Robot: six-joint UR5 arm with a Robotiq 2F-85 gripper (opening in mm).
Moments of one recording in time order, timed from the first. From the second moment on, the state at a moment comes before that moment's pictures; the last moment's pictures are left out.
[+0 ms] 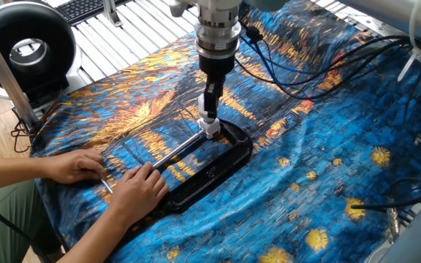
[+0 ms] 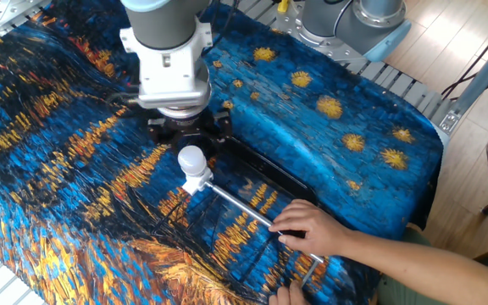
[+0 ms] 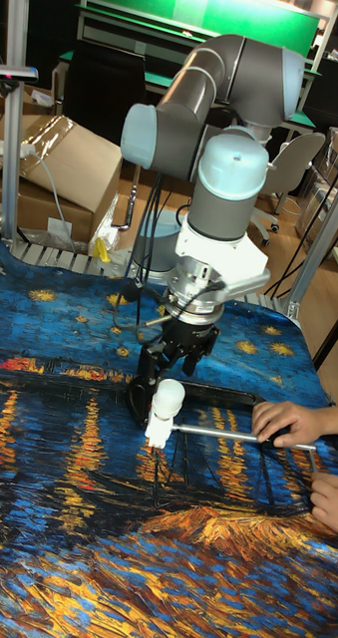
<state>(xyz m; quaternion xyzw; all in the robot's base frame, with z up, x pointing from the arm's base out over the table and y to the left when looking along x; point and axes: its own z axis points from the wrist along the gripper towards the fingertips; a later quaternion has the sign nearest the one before) 0.521 0.041 0.100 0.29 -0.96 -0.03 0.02</state>
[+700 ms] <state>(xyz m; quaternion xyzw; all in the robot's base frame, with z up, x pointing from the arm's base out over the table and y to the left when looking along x) 0.533 0.044 0.097 0.19 -0.98 -0.03 0.02</state>
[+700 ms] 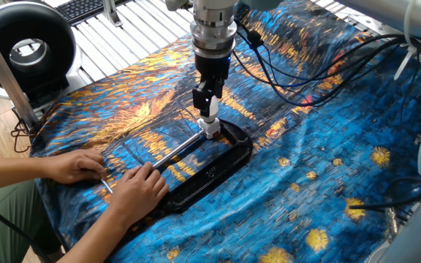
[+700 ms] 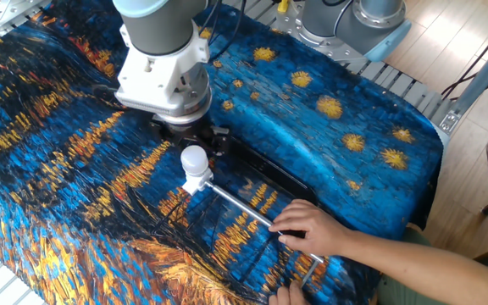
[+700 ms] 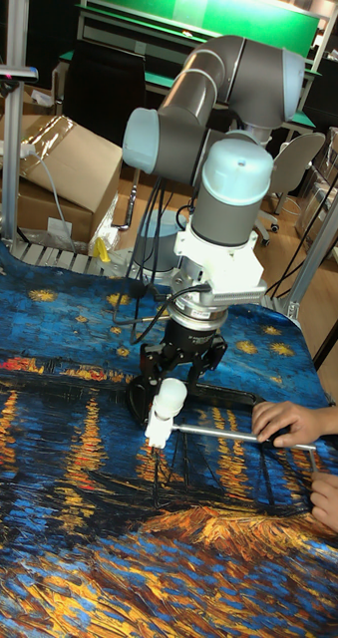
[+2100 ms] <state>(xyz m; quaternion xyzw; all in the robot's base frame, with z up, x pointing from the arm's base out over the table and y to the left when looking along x) 0.537 0.040 0.092 0.12 -0.99 -0.01 0.02</state>
